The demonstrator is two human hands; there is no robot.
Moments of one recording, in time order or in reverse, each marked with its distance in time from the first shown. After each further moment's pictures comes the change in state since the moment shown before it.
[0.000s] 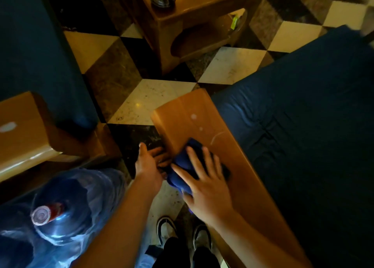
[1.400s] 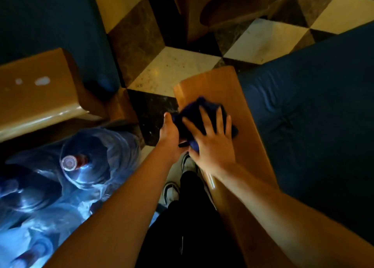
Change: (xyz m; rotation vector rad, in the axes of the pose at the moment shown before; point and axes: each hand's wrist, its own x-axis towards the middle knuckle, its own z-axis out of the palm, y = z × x) left_hand -0.023 0.004 0.014 0.016 0.051 -0.073; right_hand 0.056 0.004 -0.009 -0.018 -0.066 -0.106
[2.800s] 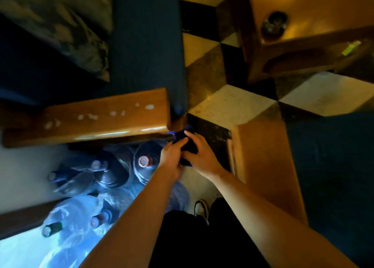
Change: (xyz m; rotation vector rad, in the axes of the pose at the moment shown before) left_hand -0.103 0.075 -0.121 -0.288 0.174 0.282; right_hand 0.074 -0.159 -0.121 1.301 -0.409 0.108
